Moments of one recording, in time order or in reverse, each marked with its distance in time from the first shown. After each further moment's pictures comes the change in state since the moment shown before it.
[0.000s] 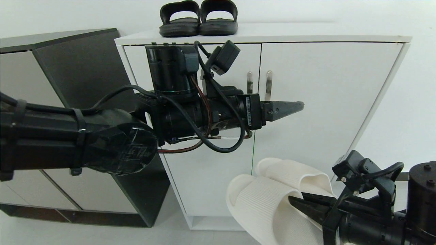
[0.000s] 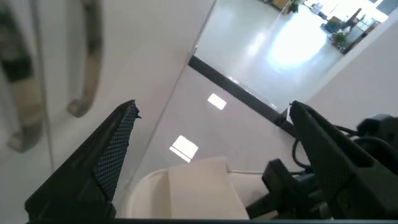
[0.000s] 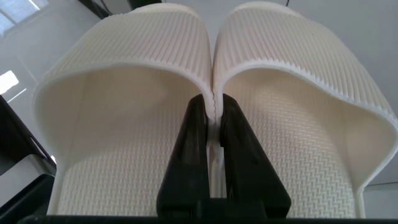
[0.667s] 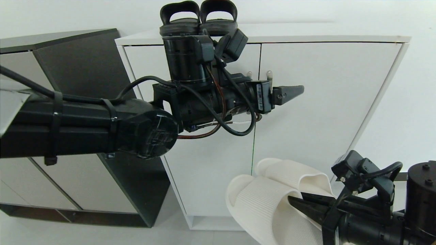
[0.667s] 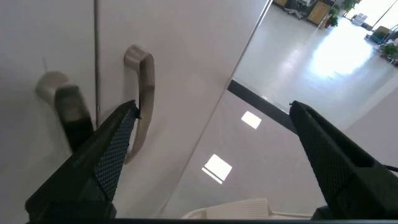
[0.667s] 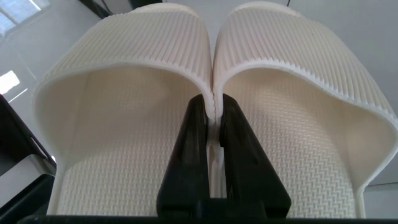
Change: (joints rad) left arm 0.012 0.100 -0.168 0.017 0.161 0.077; right arm -0.001 0.003 -0.001 -0.001 0.004 0.000
